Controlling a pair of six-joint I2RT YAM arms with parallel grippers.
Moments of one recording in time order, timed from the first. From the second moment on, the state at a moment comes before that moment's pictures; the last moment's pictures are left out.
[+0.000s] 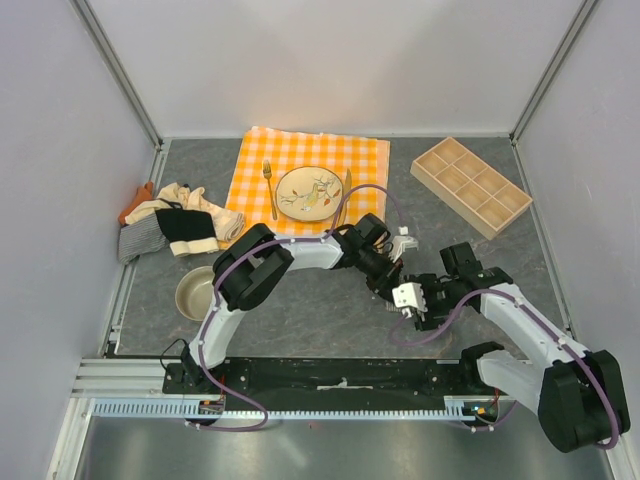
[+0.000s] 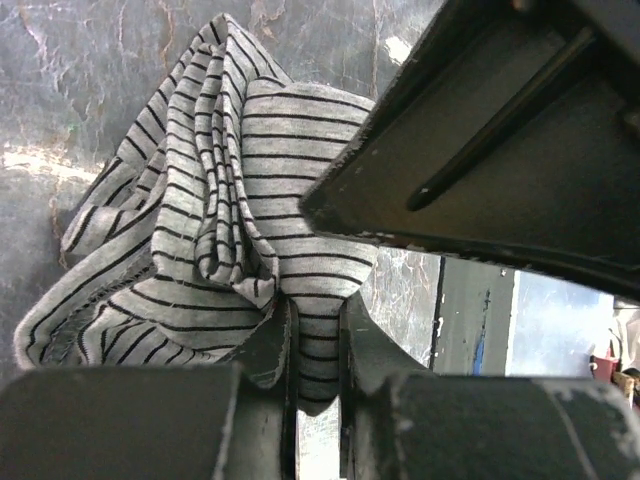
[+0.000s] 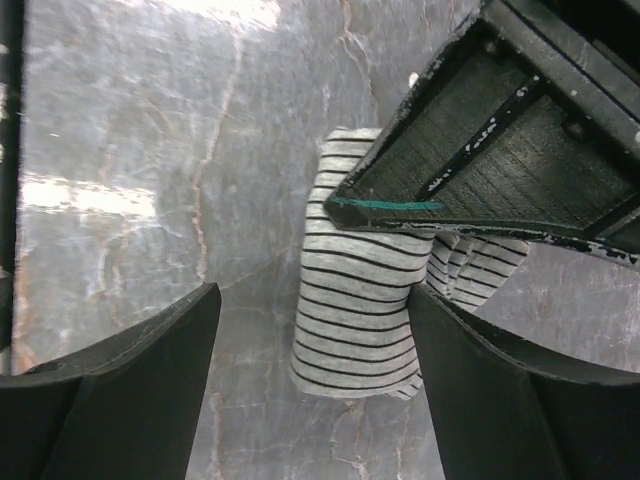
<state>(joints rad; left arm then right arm) -0.92 2.19 1.40 -0.10 0.87 -0.14 0.25 1.01 0.52 -0.77 -0.66 -1.44</state>
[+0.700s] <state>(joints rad) -0.90 1.67 0.82 0.14 0.46 -0.23 0.31 1.30 0.66 -0.76 -0.61 -1.37</state>
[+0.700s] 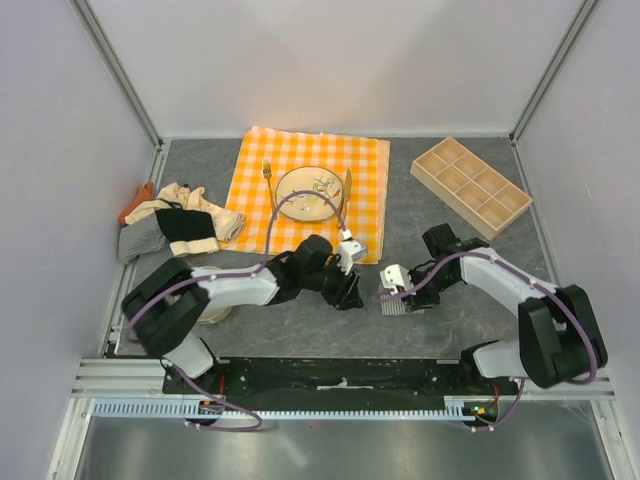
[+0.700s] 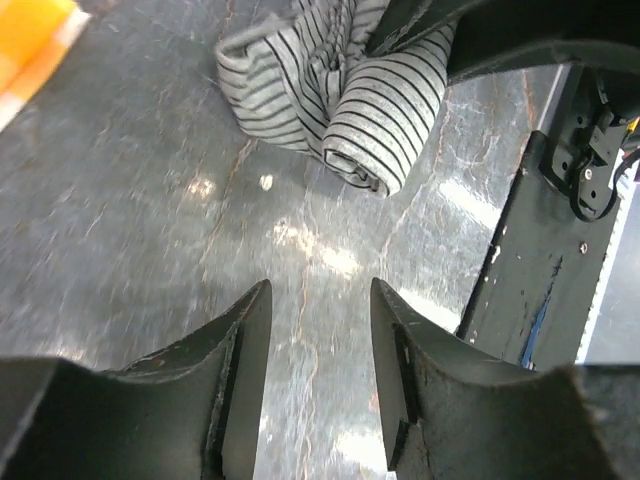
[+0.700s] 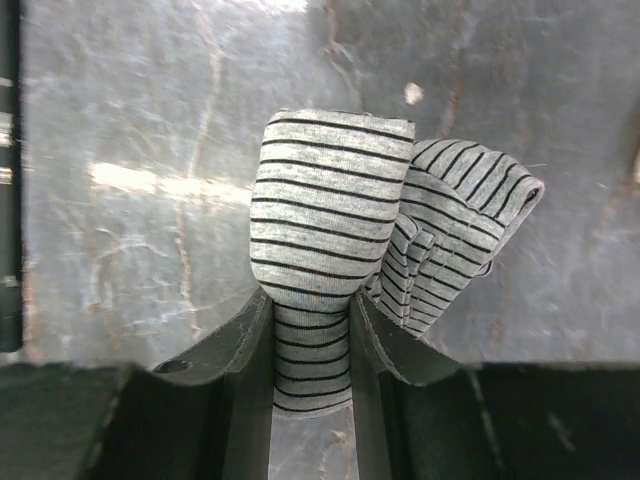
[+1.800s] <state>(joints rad) -0.90 1.81 0.41 1.11 0.45 -0.60 0.30 1.92 1.07 -1.21 -0.85 -1.24</state>
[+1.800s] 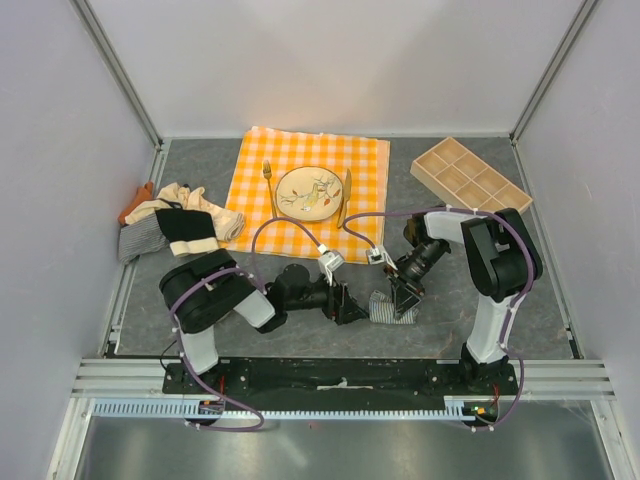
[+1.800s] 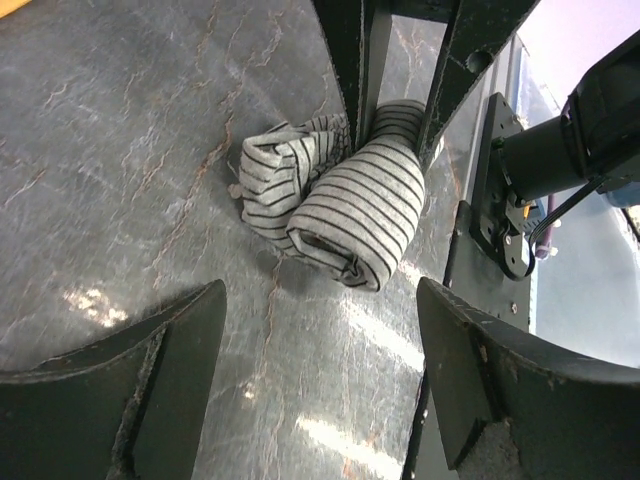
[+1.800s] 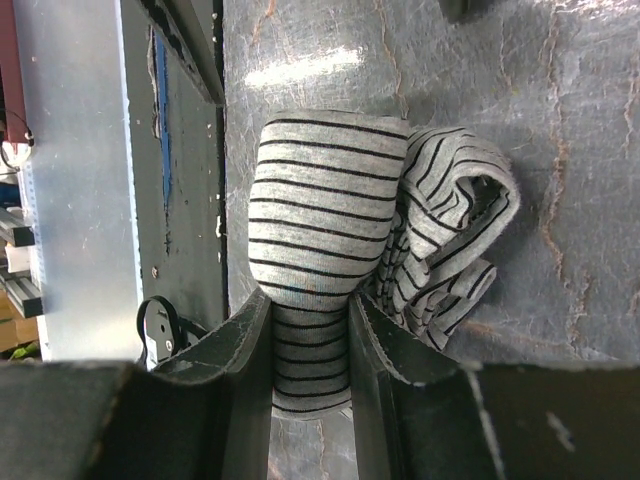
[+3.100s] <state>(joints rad) -0.99 1.90 0.67 0.88 0.47 -0.49 0.30 1.88 1.03 -1.17 -0.83 -1.17</state>
